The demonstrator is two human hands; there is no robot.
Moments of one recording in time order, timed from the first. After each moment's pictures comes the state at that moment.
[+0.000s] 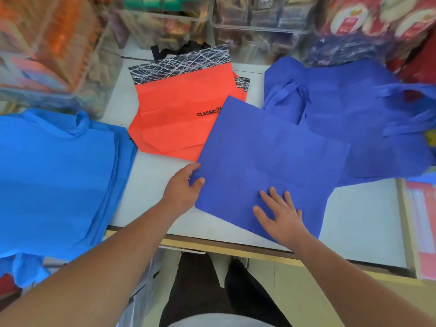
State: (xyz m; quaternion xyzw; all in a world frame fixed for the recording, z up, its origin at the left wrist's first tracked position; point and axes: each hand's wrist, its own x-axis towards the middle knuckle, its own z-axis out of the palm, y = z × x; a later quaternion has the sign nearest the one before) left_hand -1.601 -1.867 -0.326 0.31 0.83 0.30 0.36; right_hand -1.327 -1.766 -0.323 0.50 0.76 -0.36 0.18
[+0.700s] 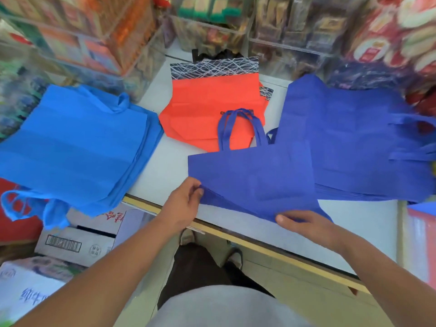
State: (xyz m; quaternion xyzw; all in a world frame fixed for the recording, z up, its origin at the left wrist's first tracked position) left_hand -1.543 -1.951 -0.271 0.30 0.83 0.33 0.34; right_hand -1.283 -1.736 -0.222 0.42 0.67 -0.55 0.24
